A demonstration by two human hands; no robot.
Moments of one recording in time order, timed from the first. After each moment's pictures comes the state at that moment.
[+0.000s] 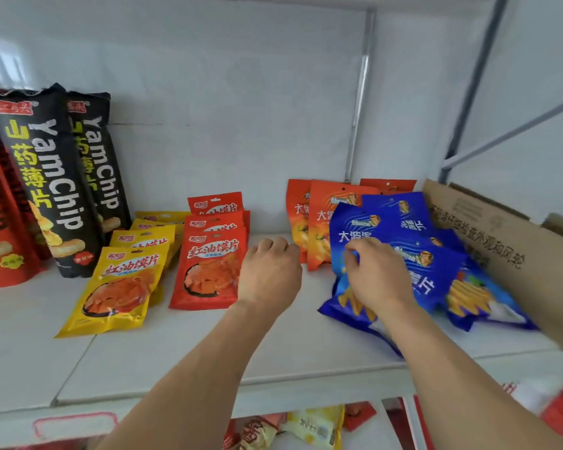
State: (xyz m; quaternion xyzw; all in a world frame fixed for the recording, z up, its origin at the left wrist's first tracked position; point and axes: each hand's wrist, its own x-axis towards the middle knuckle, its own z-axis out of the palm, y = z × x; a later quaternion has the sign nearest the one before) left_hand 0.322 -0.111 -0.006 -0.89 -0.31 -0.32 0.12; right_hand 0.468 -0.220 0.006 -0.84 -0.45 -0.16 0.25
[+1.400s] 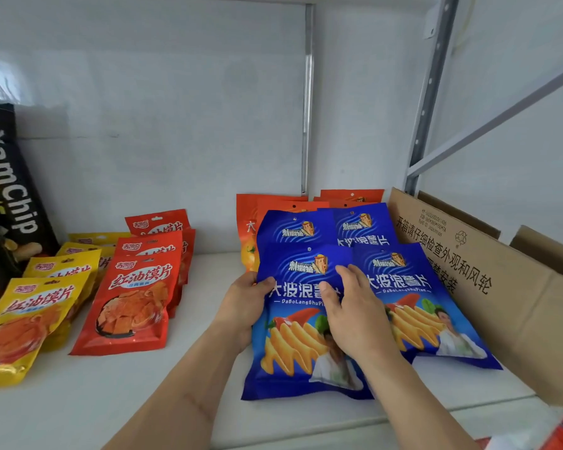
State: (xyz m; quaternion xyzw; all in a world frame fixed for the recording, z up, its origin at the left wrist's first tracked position) left_hand 0.428 -0.112 -0.035 -0.53 -0.35 -0.32 -0.71; right_hand 0.544 -0.247 -0.023 -0.84 -0.42 0.02 0.34
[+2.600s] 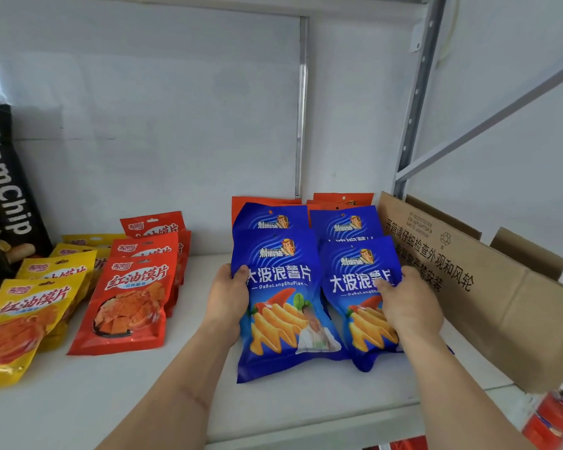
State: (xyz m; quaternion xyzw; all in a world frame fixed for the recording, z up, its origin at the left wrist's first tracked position) left_hand 0.420 -0.101 -0.033 -0.53 -0.40 -0.40 -0.64; right_hand 0.618 -0.273 -0.020 -0.90 -0.19 -0.03 0.39
